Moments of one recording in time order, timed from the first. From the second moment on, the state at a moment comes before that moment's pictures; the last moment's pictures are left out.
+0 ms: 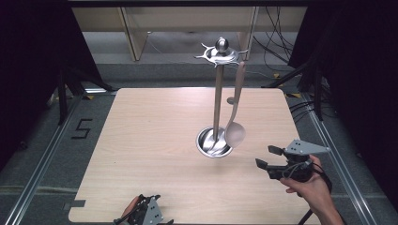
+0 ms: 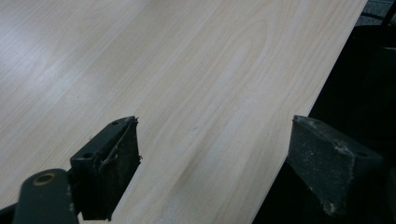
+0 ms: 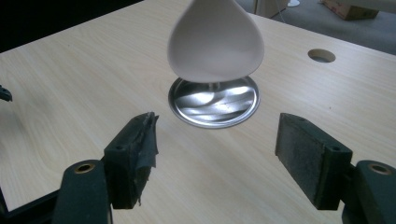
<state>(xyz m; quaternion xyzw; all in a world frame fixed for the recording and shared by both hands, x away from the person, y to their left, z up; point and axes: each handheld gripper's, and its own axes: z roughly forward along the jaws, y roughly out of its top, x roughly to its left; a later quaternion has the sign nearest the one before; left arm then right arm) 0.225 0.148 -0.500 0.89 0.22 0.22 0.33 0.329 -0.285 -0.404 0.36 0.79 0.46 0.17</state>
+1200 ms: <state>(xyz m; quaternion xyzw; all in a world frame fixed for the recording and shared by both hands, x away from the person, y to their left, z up) 0.225 0.148 -0.500 0.89 0.22 0.22 0.33 0.295 -0.285 -0.461 0.36 0.83 0.41 0.13</state>
